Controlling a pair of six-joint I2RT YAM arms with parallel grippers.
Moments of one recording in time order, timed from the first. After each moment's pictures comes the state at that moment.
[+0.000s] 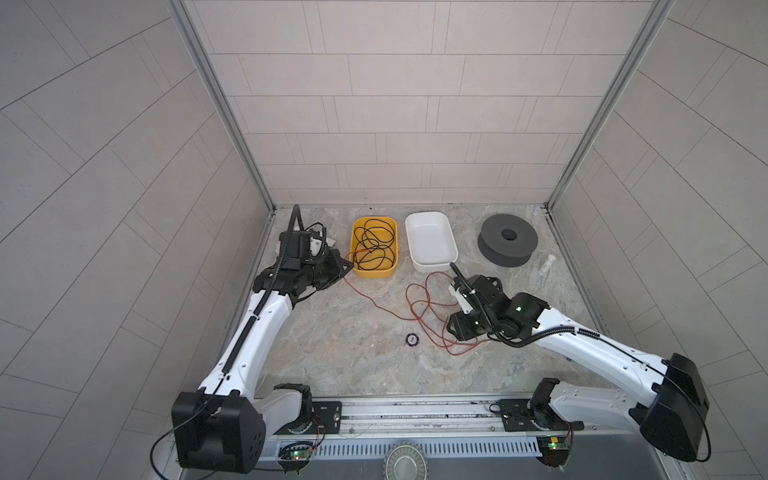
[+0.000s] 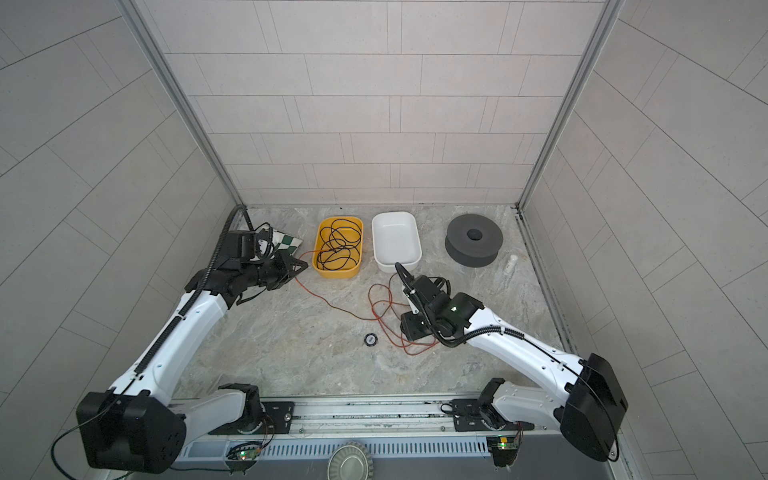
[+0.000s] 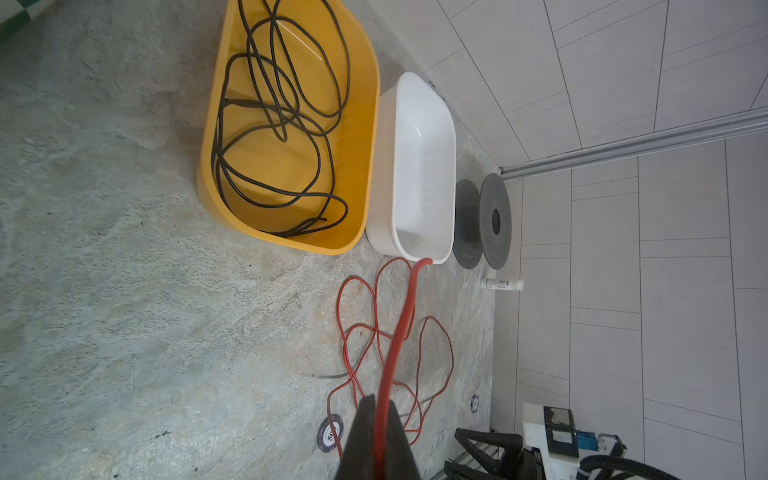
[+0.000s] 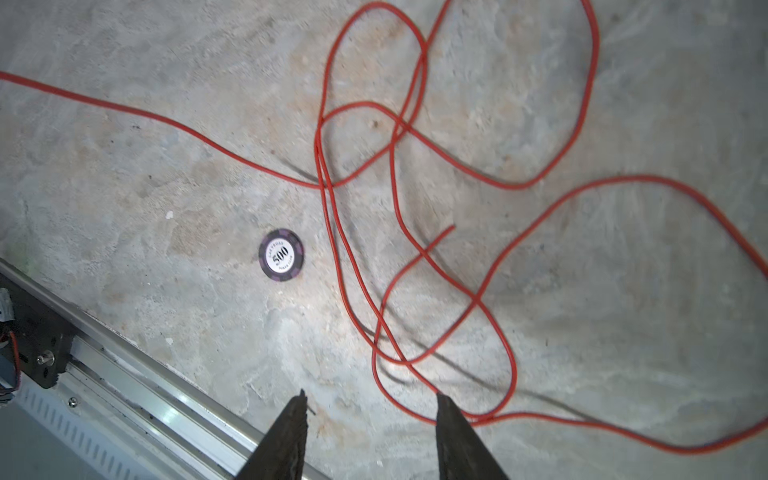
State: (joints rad) left arm -0.07 1.16 1.02 -0.60 0.54 -0.68; right arm 0.75 1.12 0.85 -0.82 -0.04 0.49
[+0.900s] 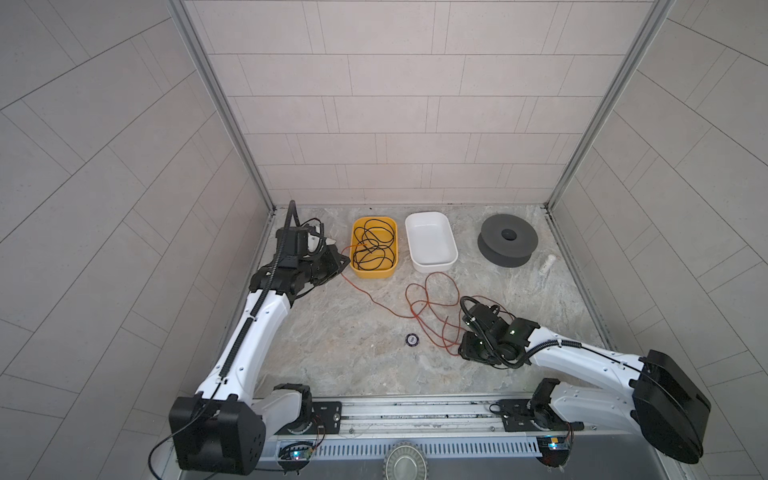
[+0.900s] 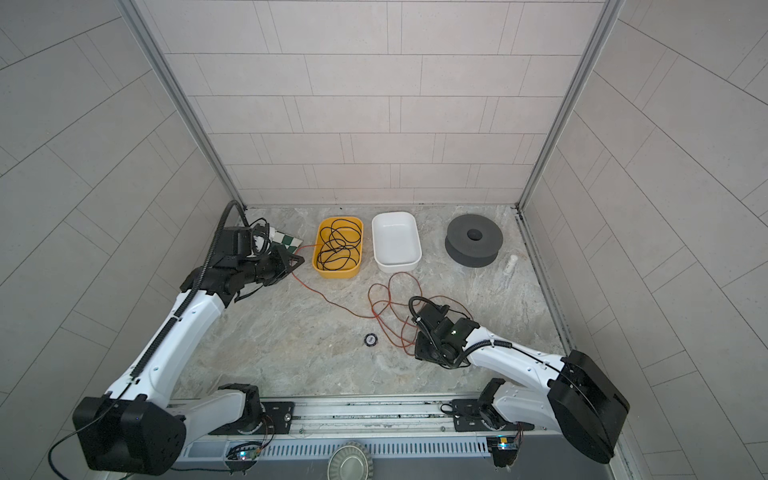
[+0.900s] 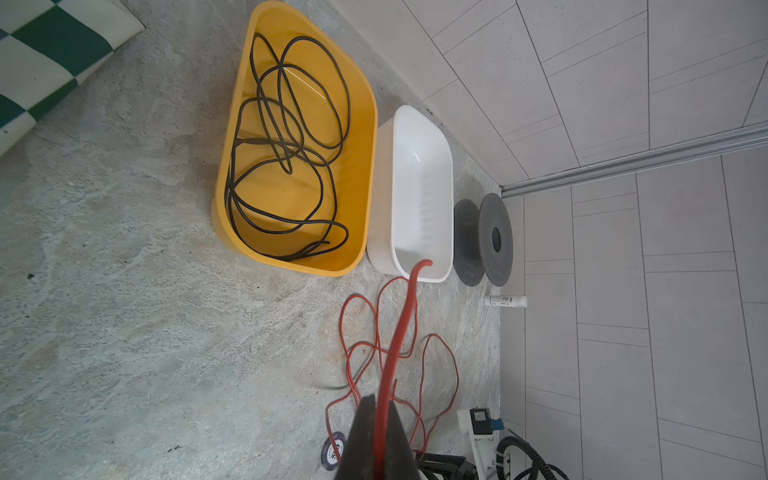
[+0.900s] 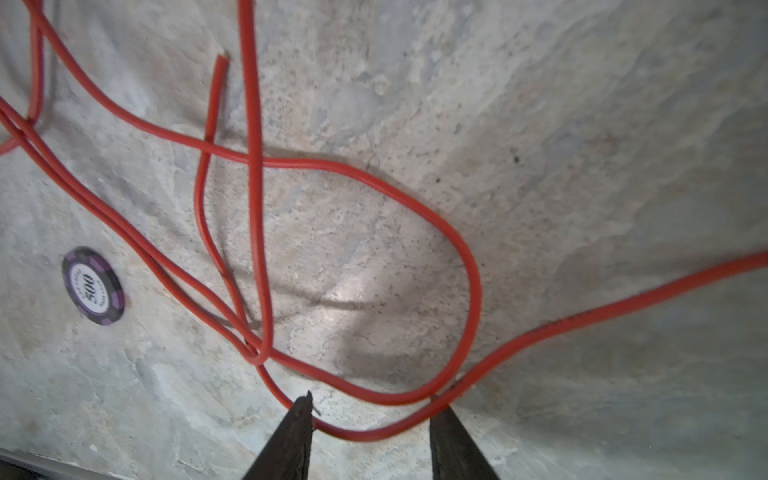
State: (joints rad) left arm -0.07 1.15 1.04 -0.60 0.50 -0.68; right arm 0.75 1.15 0.52 -0.57 -0.04 0.99
